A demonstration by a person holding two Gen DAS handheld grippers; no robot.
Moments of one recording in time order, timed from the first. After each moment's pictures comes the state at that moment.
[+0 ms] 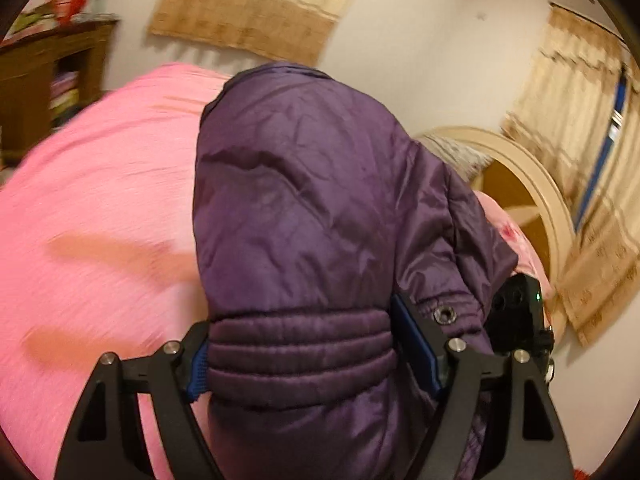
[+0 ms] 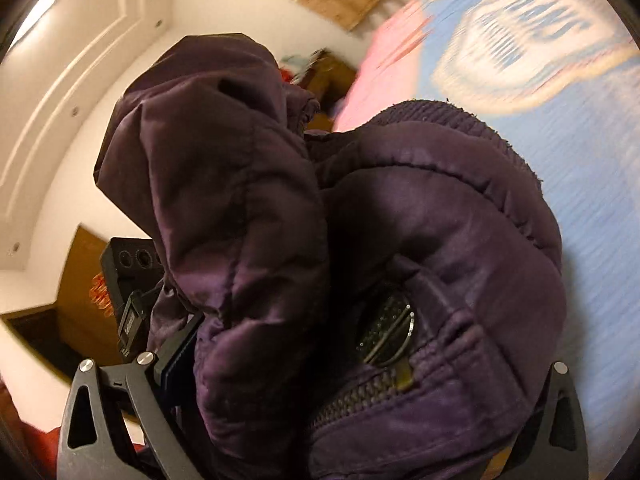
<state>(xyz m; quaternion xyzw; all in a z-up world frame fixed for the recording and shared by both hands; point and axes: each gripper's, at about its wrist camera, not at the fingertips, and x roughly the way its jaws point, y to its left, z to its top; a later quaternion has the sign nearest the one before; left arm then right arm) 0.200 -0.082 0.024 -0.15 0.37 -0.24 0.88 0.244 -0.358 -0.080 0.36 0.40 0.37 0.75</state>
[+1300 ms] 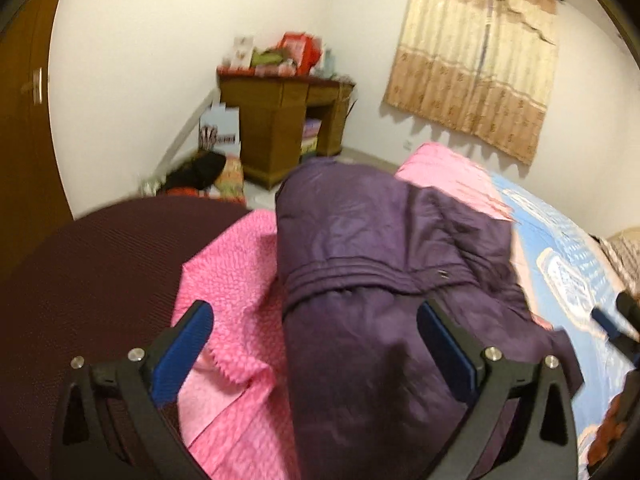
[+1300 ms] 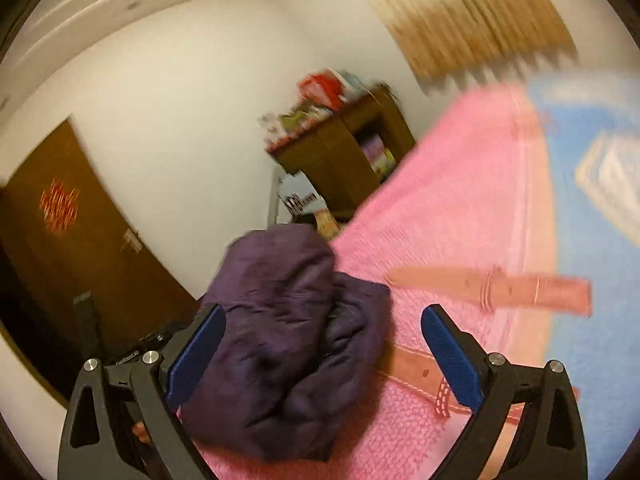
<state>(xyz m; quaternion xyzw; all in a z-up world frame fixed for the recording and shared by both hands) 0.136 0.162 -0.001 -0.13 0.28 0.16 0.94 0.245 -0.111 0.019 0.14 0.28 0.36 0.88</state>
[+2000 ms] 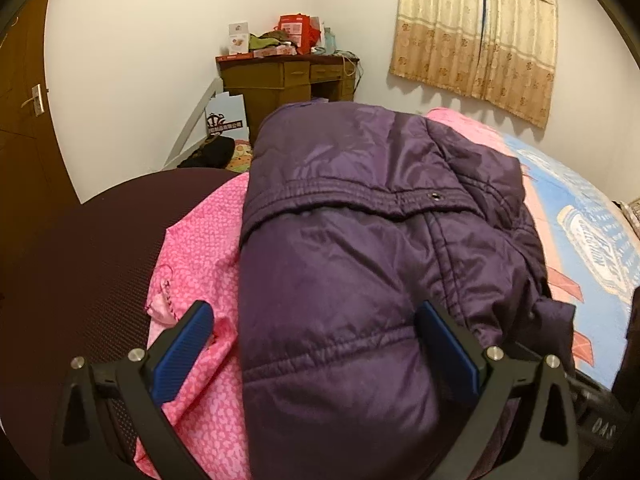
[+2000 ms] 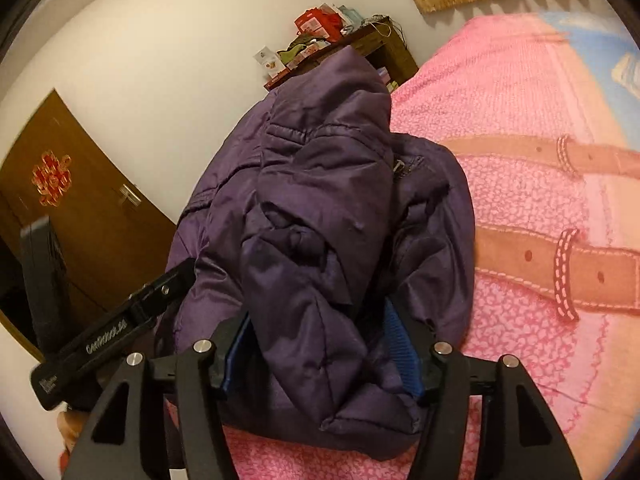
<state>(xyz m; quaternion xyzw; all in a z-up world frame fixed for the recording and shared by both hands) 0.155 0.137 -0.038 -0.09 0.34 0.19 0.92 0.226 -0.048 -0.093 0.15 0.40 0.37 0.83</state>
